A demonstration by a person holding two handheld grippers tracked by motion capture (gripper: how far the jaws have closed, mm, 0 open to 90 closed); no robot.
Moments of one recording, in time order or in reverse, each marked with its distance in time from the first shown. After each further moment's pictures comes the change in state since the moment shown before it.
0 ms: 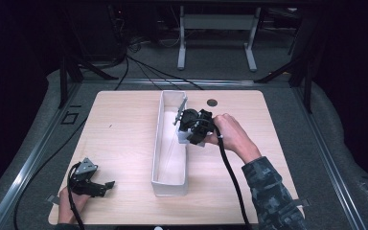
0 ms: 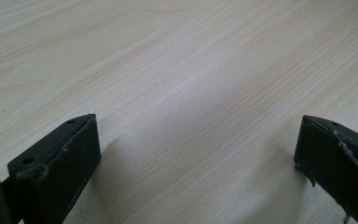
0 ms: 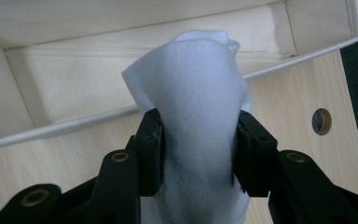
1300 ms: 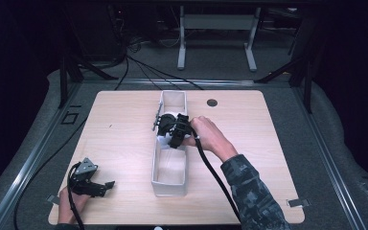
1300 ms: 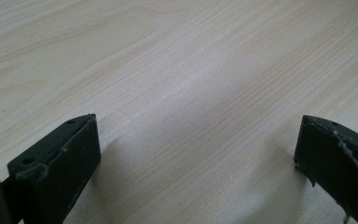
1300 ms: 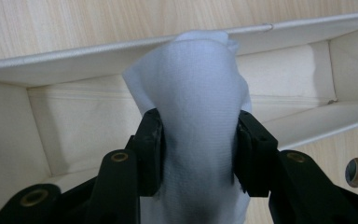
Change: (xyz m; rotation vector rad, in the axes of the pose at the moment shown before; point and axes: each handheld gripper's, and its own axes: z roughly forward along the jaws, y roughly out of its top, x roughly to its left) left arm 0.000 0.000 0.000 0.000 -0.001 0.000; right arm 0.016 0.048 0.038 -0.001 0.079 -0.065
